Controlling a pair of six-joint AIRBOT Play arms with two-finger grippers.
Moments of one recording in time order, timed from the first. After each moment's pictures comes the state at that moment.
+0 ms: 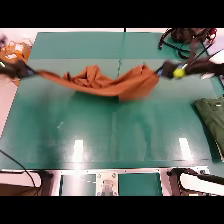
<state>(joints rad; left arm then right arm) 0.42 -1.54 1.68 0.71 -1.52 -1.12 -0.11 -1.32 1.41 -0.81 1.18 1.33</state>
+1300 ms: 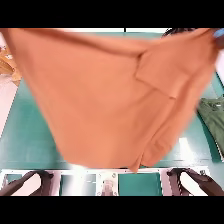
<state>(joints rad) 0.35 -1.10 1.53 0.65 -1.21 -1.11 -0.22 -0.94 1.30 -0.83 0.91 1.35</state>
